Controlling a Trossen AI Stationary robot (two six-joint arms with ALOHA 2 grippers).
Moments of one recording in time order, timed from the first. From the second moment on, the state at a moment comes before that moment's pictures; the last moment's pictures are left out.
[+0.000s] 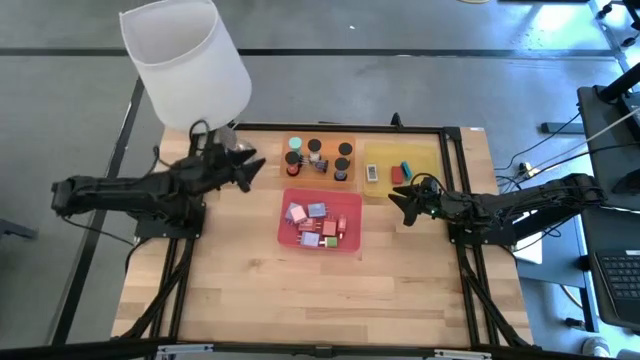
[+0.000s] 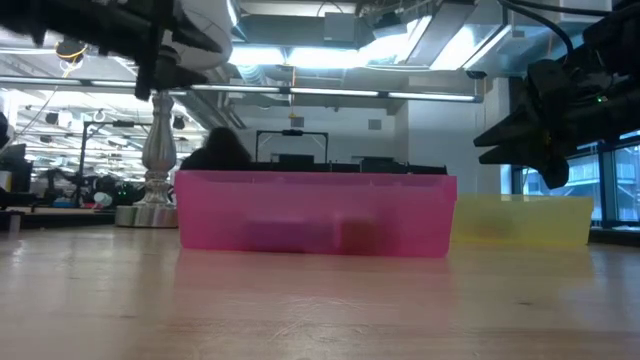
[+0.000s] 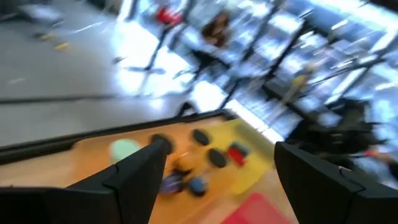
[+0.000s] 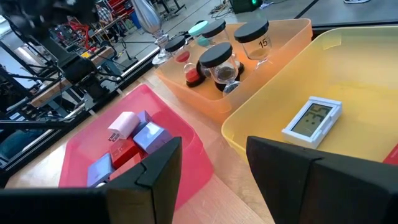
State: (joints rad) left arm 0.15 0.60 0.44 0.05 -0.50 -0.57; right arm 0.13 0.59 0.02 0.29 0.53 0.67
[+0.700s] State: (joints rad) left arm 0.15 0.53 0.01 0.66 -0.35 -0.35; right arm 0.13 0.59 0.02 0.29 0.53 0.67
